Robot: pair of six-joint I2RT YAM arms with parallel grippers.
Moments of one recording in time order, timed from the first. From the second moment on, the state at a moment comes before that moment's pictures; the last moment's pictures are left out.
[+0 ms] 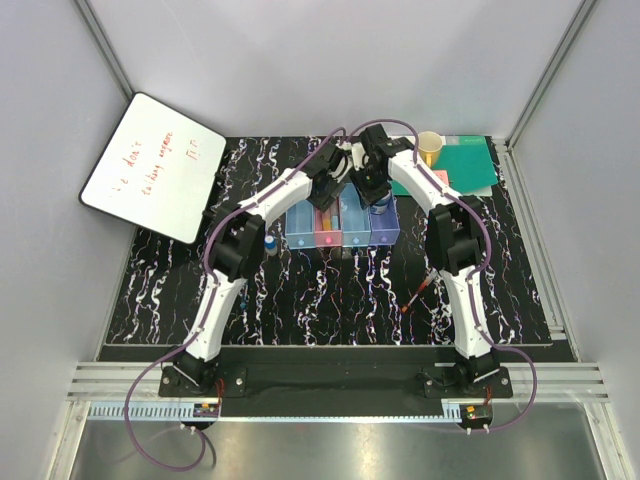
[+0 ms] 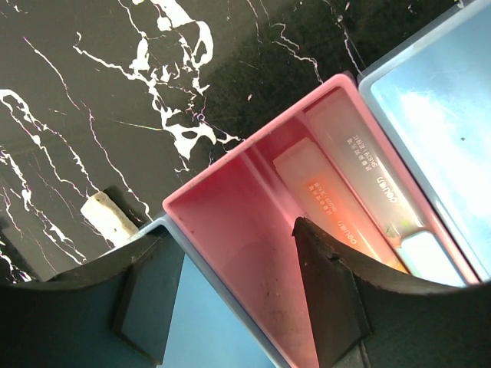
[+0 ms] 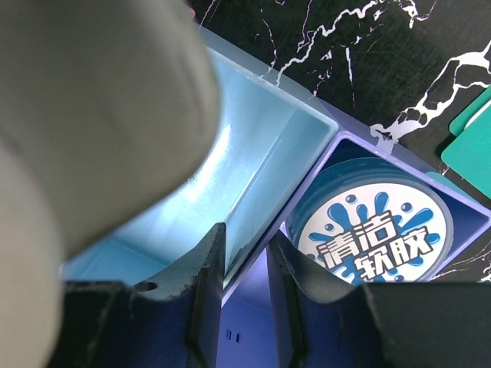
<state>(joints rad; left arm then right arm) -0.56 2.39 2.10 -0.74 -0.24 0.20 0.40 2.35 2.15 -0.96 -0.12 -0.13</state>
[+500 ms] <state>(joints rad) -0.58 2.17 1.97 -0.70 -0.24 0.20 0.40 2.23 2.15 -0.96 -0.12 -0.19</state>
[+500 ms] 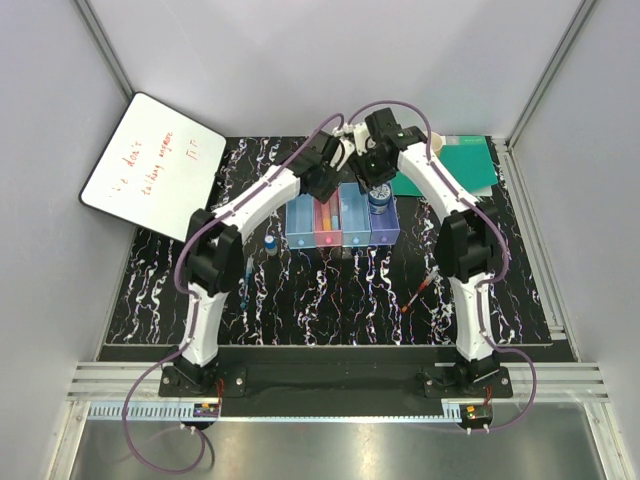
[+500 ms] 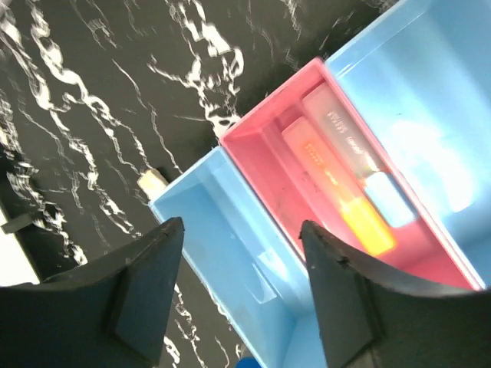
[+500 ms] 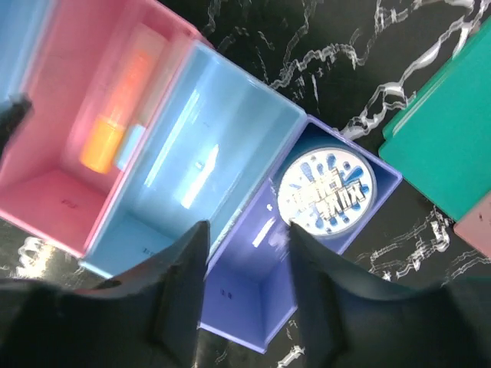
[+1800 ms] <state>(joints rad) -0.21 2.42 2.16 -0.71 0.03 -0.23 0.41 1.95 2.06 -1.02 0.06 -0.30</state>
